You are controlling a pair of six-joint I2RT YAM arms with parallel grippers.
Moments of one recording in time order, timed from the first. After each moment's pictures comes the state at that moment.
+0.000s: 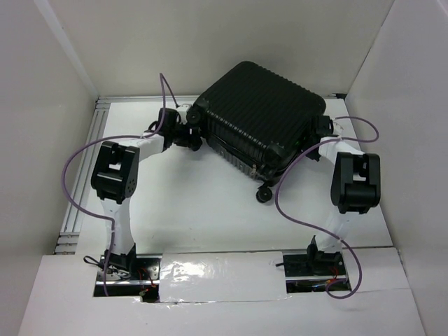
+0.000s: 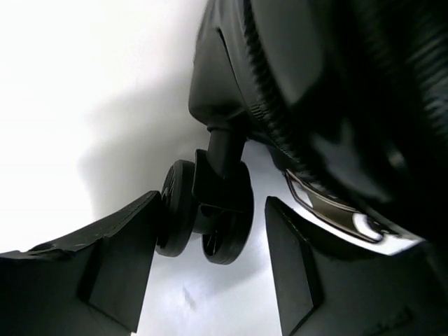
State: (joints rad) left arm -0.23 2.09 1.41 0.01 0.37 -0.16; right arm -0.08 1.80 1.12 -0.27 0.21 0.65
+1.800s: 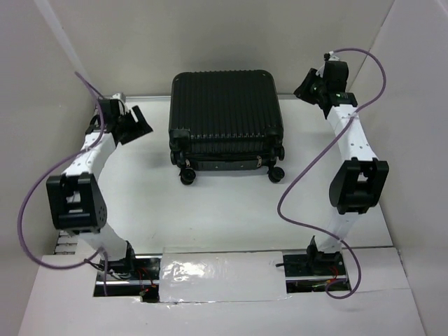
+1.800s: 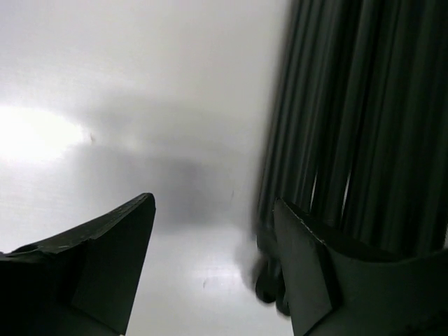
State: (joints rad) left arm 0.10 1.57 1.22 -0.37 0.21 -0.38; right arm -0.04 1.79 1.76 -0.40 -0.19 0.38
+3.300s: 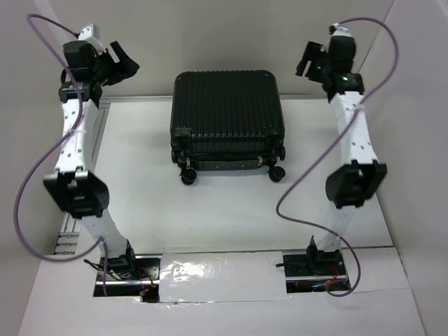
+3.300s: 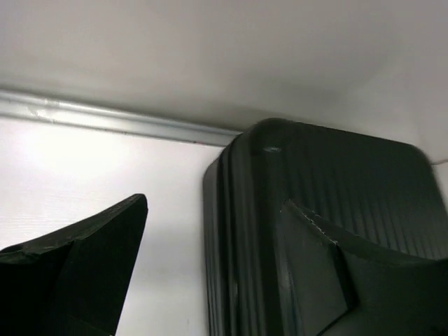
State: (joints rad) left arm 0.13 1.91 2.07 -0.48 0.28 -0.38; right arm 0.03 1.98 2.22 -0.59 0.01 0.24
